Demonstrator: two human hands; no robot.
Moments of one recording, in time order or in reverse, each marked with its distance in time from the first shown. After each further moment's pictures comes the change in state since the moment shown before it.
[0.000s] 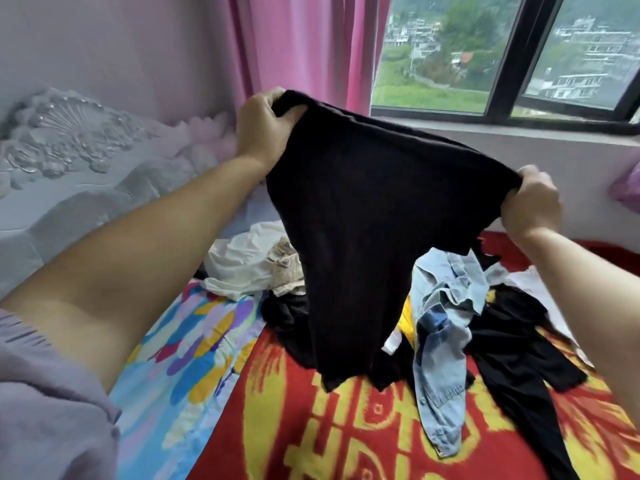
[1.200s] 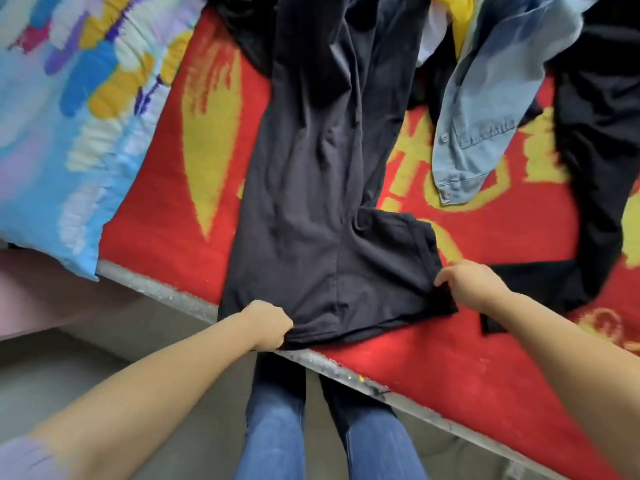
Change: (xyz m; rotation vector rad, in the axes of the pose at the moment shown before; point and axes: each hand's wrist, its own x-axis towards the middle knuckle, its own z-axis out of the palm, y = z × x) left_hand -0.666 -0.187 0.111 0.702 -2.150 -0.116; right_hand -0.426 0.358 0.196 -0.536 -1.579 -0.381
